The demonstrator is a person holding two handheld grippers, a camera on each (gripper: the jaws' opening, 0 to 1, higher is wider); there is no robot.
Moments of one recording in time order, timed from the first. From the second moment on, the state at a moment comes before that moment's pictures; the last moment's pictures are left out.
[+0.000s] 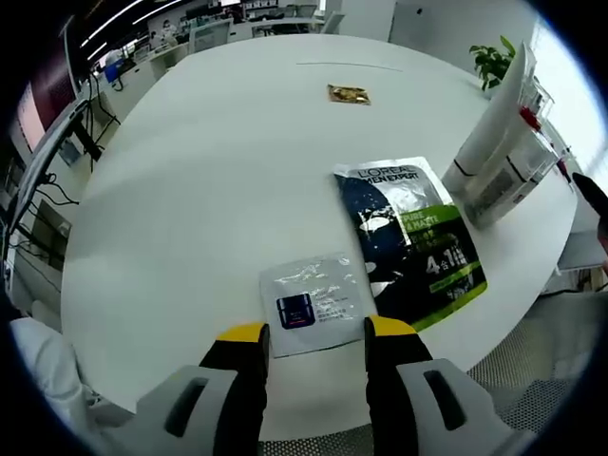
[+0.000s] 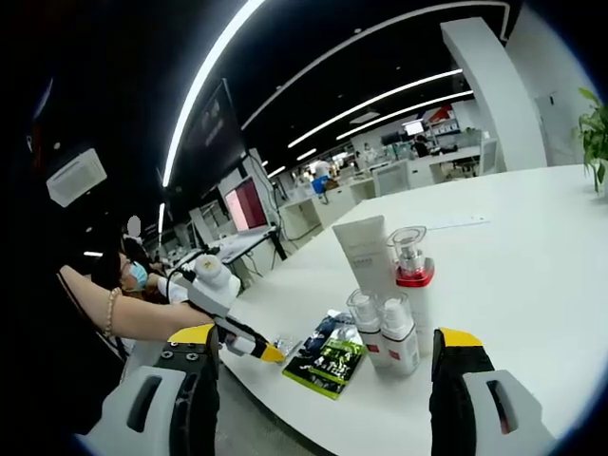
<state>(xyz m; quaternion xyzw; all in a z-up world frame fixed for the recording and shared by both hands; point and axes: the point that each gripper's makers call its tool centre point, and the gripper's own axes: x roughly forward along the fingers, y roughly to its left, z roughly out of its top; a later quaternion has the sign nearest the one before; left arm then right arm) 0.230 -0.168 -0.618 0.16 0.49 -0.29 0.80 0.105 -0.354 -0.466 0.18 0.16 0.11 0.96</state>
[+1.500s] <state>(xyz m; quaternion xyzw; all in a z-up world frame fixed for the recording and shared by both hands) 0.241 -0.145 -0.585 0.12 0.44 -0.36 0.81 0.102 -0.357 -0.471 0.18 0.17 0.10 0.96</state>
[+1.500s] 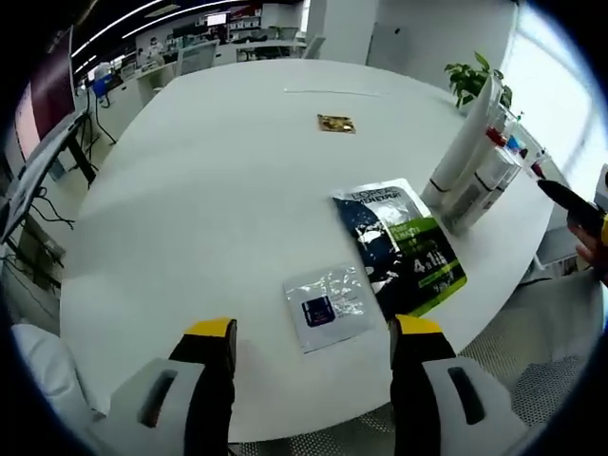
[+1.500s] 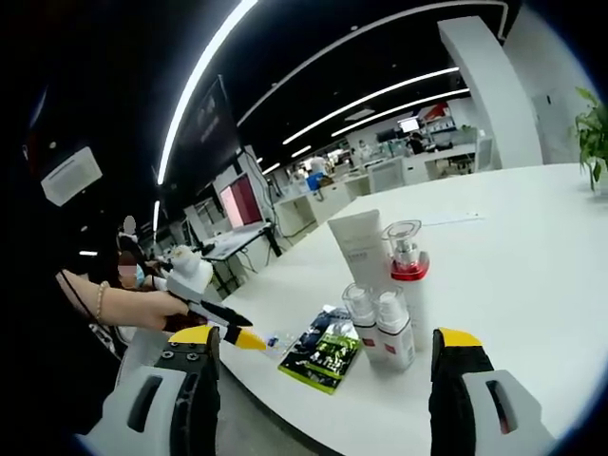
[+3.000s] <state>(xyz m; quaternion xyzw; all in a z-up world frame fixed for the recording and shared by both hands) 0.241 -0.112 -0.518 0.08 0.32 -0.50 0.81 0.103 -0.367 -0.482 0.16 0.20 0.07 0.96</state>
